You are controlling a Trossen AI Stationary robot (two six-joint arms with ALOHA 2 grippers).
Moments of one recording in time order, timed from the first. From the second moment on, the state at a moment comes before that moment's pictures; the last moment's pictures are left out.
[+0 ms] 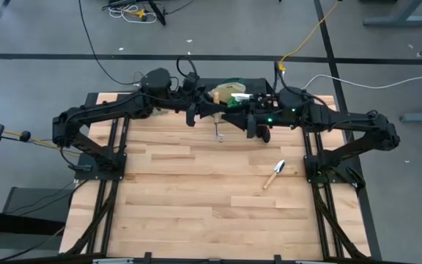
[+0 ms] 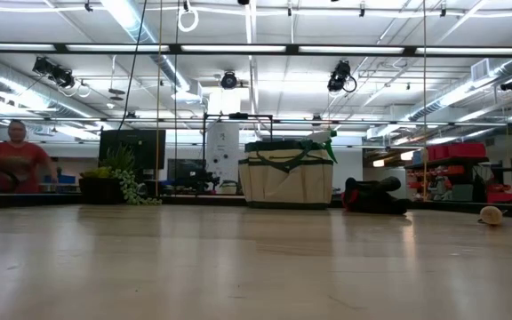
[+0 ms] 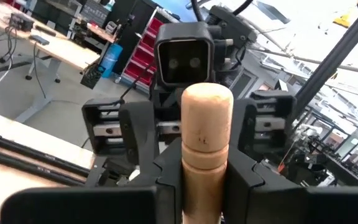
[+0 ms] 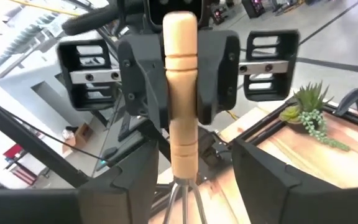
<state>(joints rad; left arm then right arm) 0.27 1.46 1.43 0.15 0.39 -0.58 -0.08 1.29 1.35 -0.13 0.01 0.61</state>
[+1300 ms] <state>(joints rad) 0.31 1.39 1.43 0.05 0.34 -0.24 -0.08 1.11 1.35 -0.33 0.20 0.10</state>
